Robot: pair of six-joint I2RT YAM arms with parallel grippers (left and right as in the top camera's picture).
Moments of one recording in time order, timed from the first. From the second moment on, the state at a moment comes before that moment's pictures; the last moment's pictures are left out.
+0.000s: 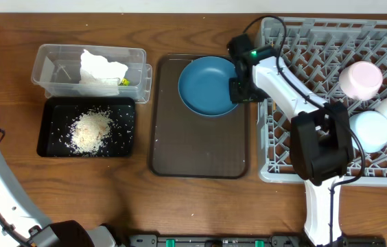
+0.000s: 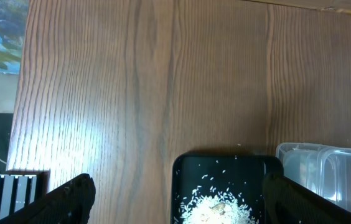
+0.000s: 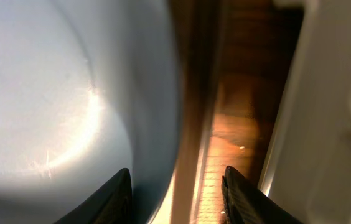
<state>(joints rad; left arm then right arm) 0.64 1.49 1.63 -1.28 -0.37 -0.94 0.37 2.22 1.78 -1.03 0.07 0.35</state>
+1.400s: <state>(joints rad) 0.64 1.49 1.63 -1.28 -0.37 -0.94 0.38 2.22 1.79 -0.89 -0.04 0.32</state>
